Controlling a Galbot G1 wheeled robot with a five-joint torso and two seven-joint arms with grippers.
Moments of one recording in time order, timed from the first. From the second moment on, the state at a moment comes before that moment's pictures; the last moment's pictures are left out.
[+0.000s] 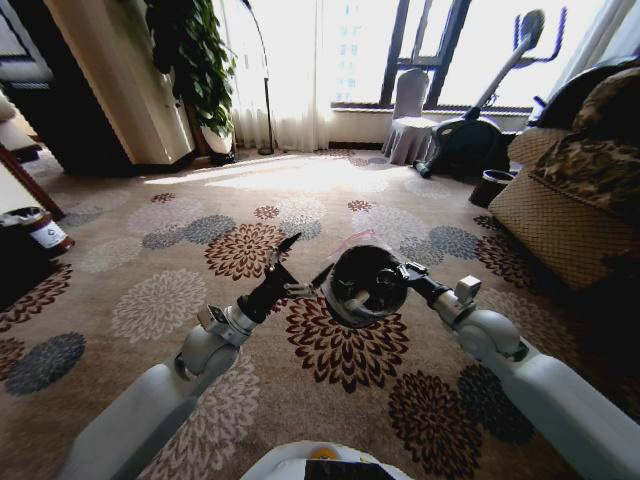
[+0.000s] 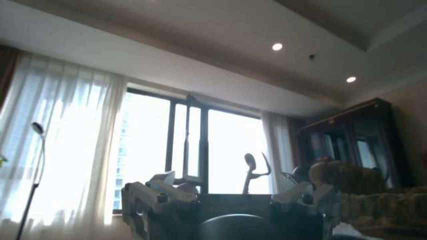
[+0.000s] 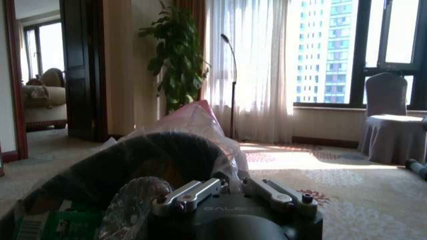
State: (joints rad) left arm 1.12 -0.90 -0.29 -2.08 -0.62 -0.25 0.01; right arm -1.11 0.66 0.38 1.96 0.87 -0.06 -0.02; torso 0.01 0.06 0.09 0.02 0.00
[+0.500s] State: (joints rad) left arm 1.15 -1.03 -0.38 -1.84 -0.60 -0.13 -0.19; right arm -1.21 0.72 0.43 2.03 0.86 -0.03 -0.02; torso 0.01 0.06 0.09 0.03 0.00
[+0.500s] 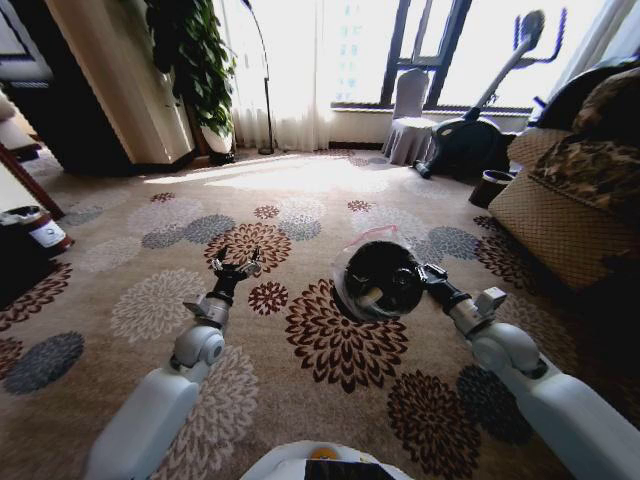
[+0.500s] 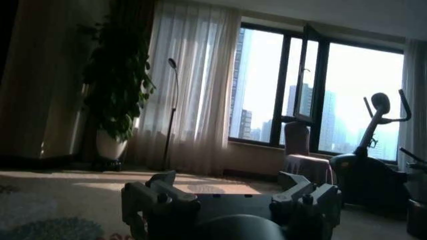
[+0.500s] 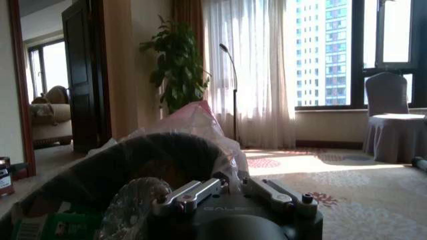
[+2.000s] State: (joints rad) left arm 1.14 -1.09 -0.23 -1.61 -0.59 -0.11 -0.11; right arm -1.27 0.80 0.44 2.03 0.72 0.10 -0.02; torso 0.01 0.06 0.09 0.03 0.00
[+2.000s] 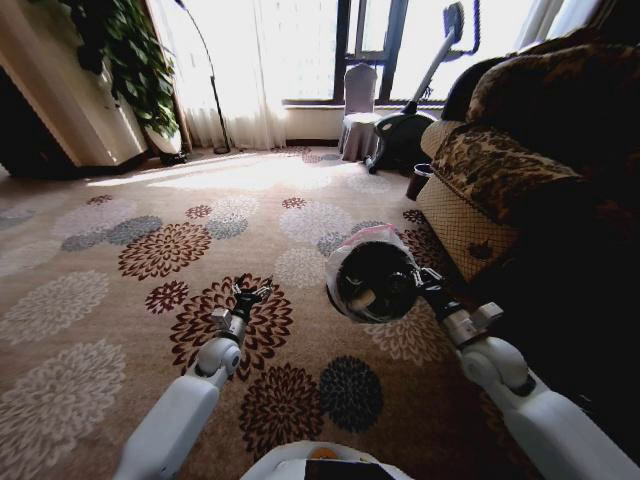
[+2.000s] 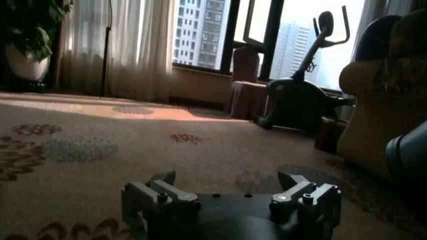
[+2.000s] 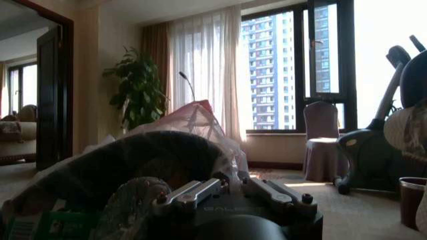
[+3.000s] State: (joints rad) left arm 1.06 -1.19 -0.01 -1.33 -0.38 -0.16 -0.02; right arm -1.30 0.81 0.44 2.03 0.69 0.11 -0.02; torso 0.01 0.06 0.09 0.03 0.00
